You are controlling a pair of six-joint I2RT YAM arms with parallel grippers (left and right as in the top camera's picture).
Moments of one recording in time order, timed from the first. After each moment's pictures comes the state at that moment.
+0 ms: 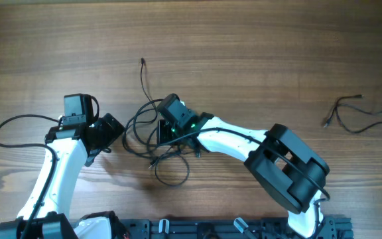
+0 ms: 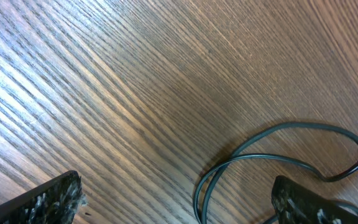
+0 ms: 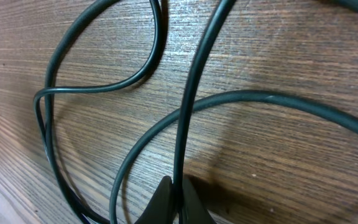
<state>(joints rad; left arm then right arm) 0.13 1.33 0.73 -0.70 0.00 -0.67 0.86 2.02 1.17 -0.18 -0.21 0.87</state>
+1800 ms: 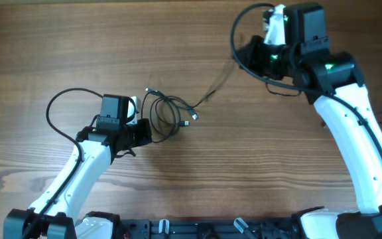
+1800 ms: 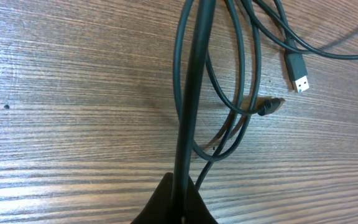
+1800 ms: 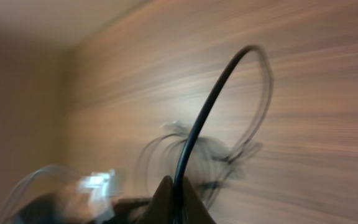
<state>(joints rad) -0.16 1.34 0.67 -0.49 0.27 -0.37 0.26 1.53 1.54 -0.85 -0.33 0.60</state>
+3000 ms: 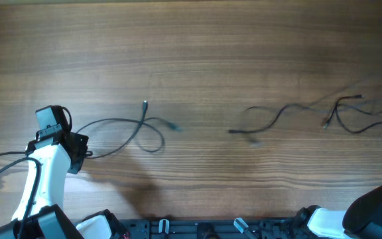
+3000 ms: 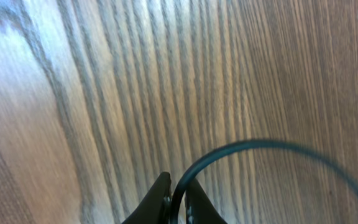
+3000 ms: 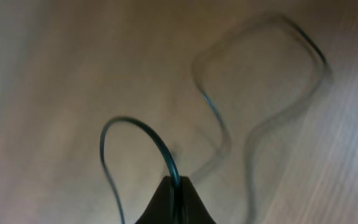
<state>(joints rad) 0.37 1.34 0.67 -0.67 -0.17 -0.95 -0.62 1.54 1.23 -0.53 0.07 0.58</state>
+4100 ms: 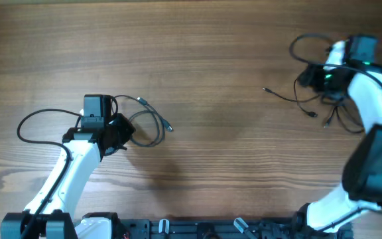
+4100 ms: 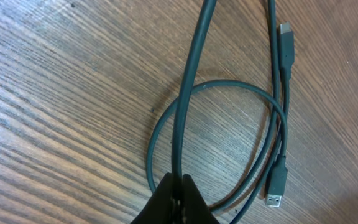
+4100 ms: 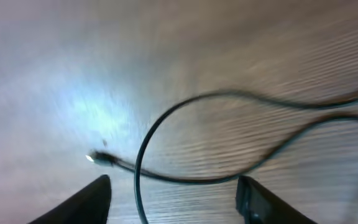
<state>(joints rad) -0.02 1.34 0.67 -0.52 0.13 -0.75 -0.23 1.85 1.27 -0.67 -0.25 0.13</state>
